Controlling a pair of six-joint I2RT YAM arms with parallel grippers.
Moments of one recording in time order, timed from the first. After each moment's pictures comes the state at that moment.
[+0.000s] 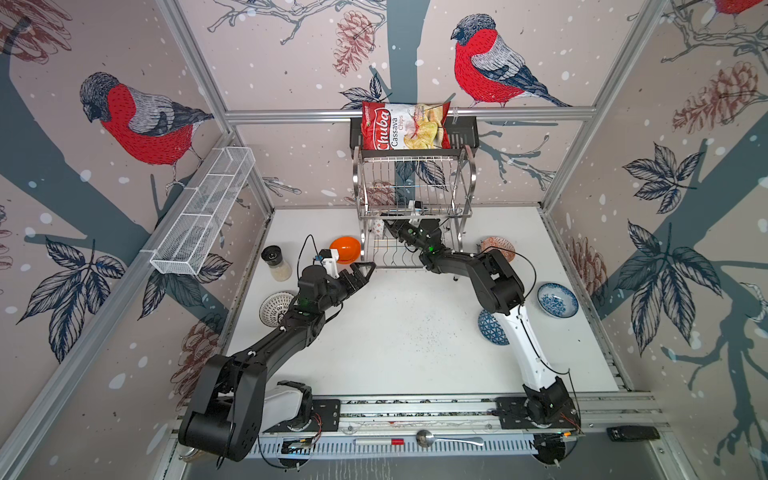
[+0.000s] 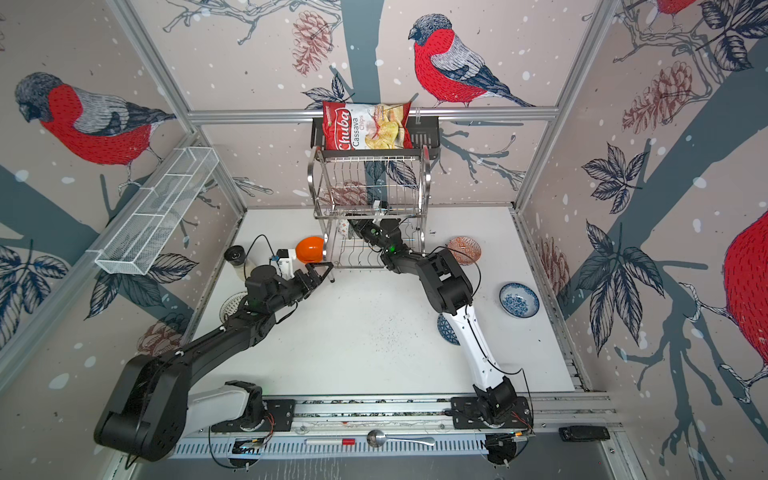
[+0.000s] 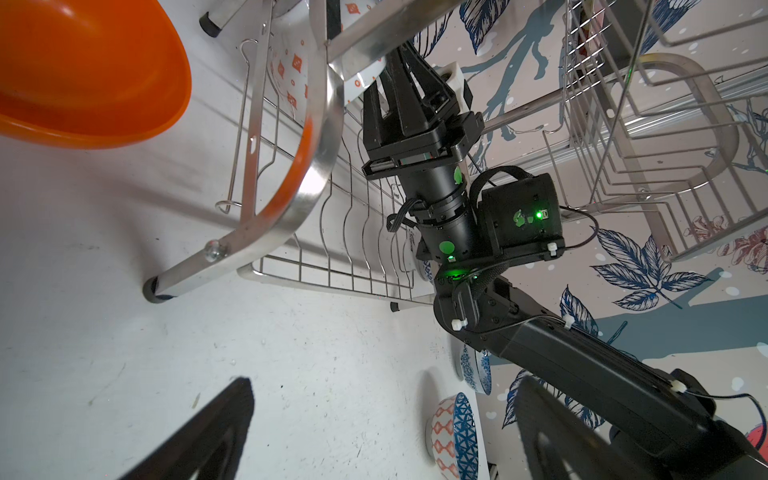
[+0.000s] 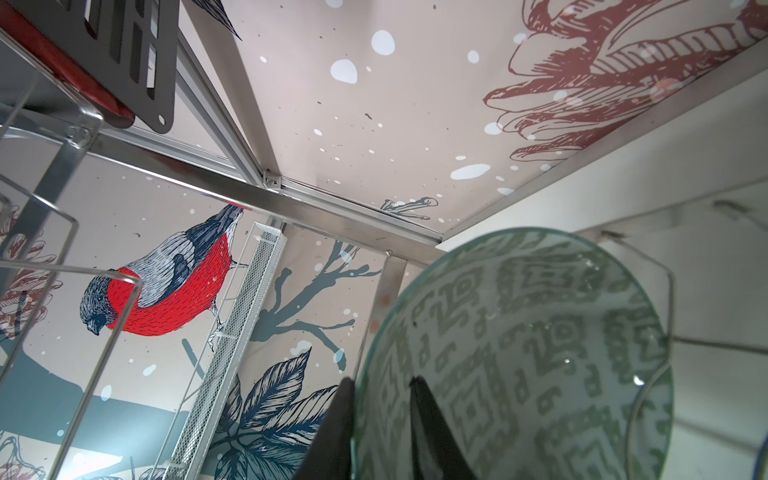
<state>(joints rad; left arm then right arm) -0.23 1.22 0.46 0.45 0.50 -0.94 0.60 2.51 1.73 0.87 -0.40 1.23</state>
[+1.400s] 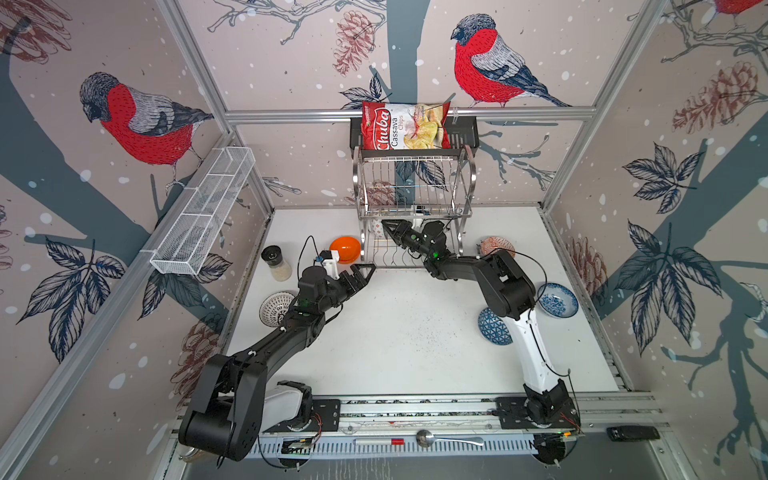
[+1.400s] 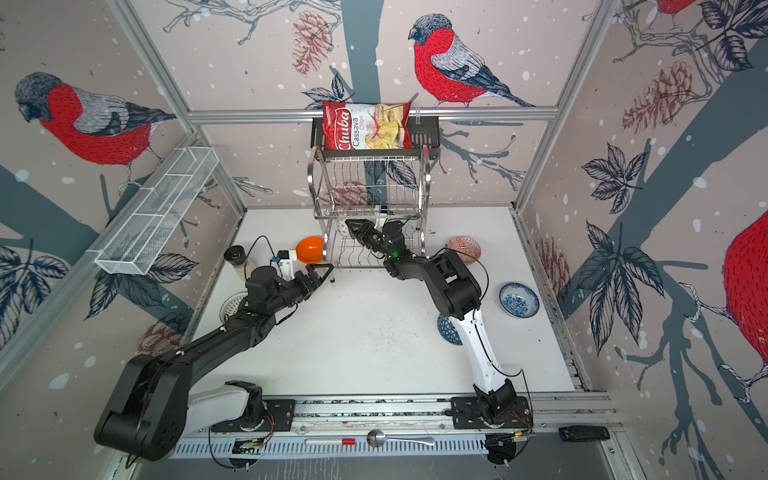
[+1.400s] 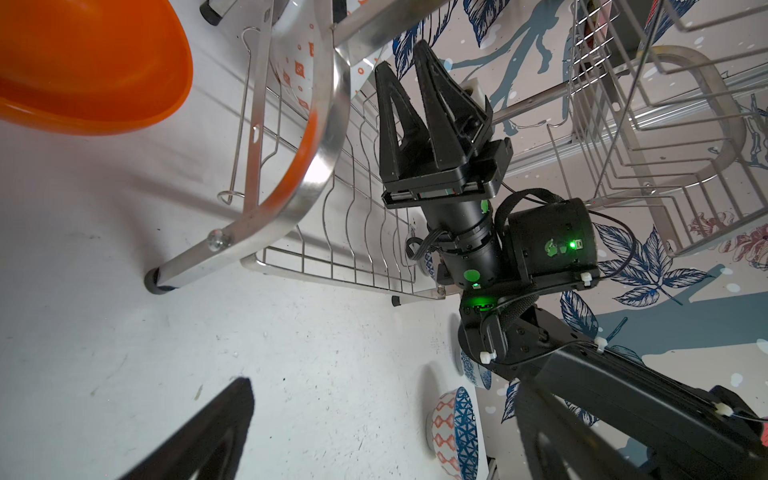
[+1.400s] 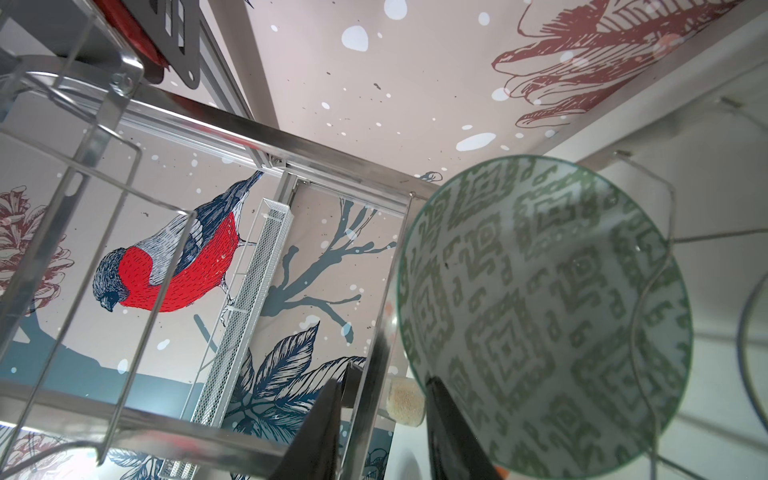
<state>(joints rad) -0.23 1.22 0.45 0.45 0.52 -0.94 0.62 2.36 1.50 0.93 -0.41 1.23</state>
